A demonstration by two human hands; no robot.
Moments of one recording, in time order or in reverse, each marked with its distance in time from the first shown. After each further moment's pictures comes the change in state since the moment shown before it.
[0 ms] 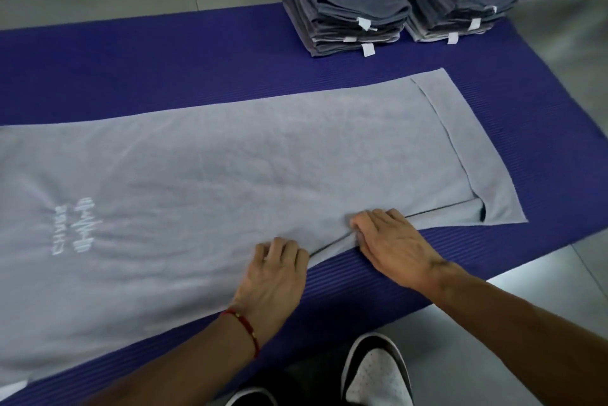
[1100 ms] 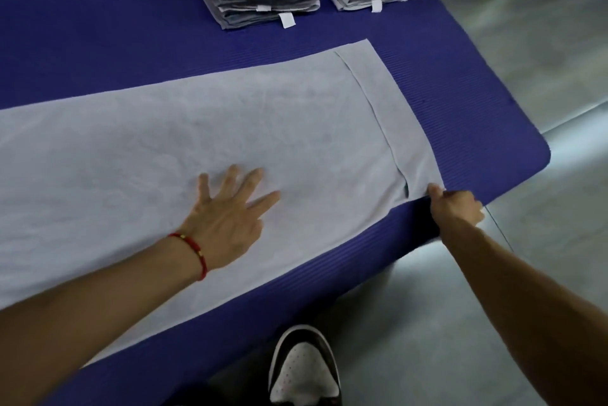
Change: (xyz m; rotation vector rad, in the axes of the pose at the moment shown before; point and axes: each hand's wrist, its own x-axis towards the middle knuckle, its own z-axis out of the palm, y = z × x) left_hand 0.106 -0.007 -0.009 0.011 -0.268 0.147; right_hand -0.110 0.174 -0.009 0.402 0.070 1.775
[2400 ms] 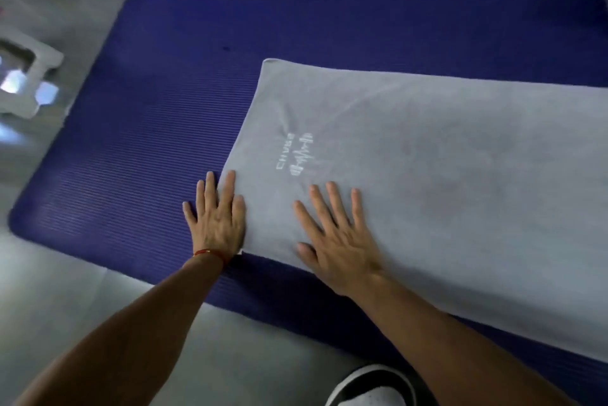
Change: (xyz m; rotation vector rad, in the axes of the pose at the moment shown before) left_hand -0.350 -0.158 0.143 -0.483 0.188 -1.497; right_hand -0.483 -0.103 0.230 -0.491 -0.334 -2.143
